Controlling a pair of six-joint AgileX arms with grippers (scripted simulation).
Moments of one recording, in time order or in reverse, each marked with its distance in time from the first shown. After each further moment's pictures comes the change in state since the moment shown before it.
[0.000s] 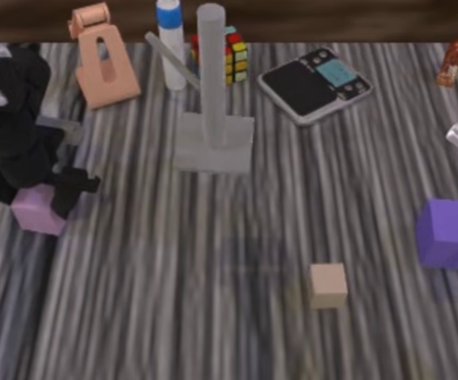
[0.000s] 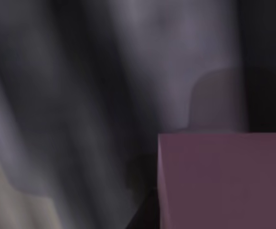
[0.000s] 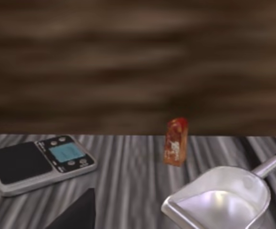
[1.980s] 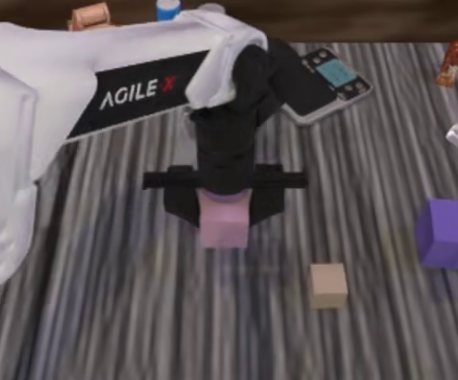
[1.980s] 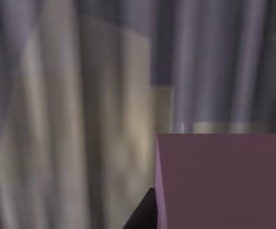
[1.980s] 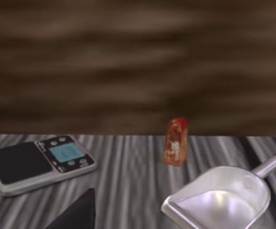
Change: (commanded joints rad) left arm -0.618 -0.039 0.310 -0.361 -0.006 -0.836; right arm 0.000 0.000 0.000 0.000 0.000 0.000
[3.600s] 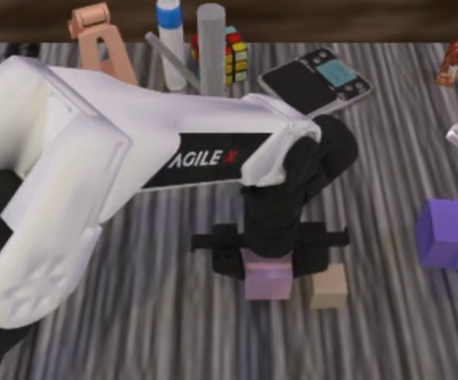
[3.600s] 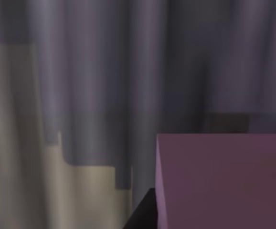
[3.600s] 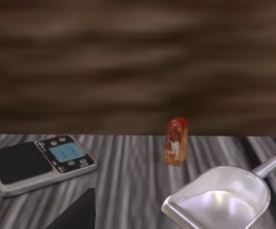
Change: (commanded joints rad) left arm -0.143 0.067 -0.130 0.226 -0.005 -0.157; right arm 0.000 0.000 0.000 0.000 0.000 0.000
